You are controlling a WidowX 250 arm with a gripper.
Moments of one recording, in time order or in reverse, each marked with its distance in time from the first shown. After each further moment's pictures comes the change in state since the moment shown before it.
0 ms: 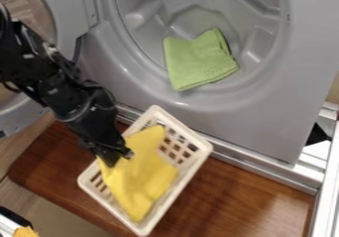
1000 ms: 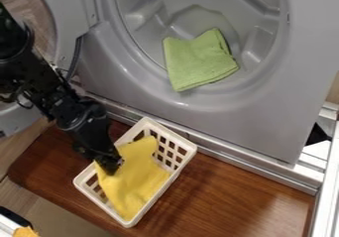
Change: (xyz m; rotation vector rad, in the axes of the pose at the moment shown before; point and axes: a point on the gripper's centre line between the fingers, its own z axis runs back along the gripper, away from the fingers) arm -0.007 0.026 -0.049 -0.078 0.073 -0.033
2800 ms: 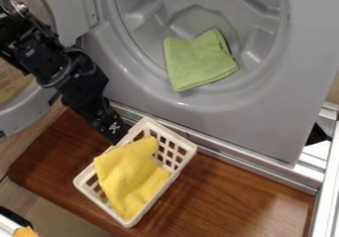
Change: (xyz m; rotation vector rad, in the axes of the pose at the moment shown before) arm 0.023 -0.029 0.081 0.017 -0.146 -0.184
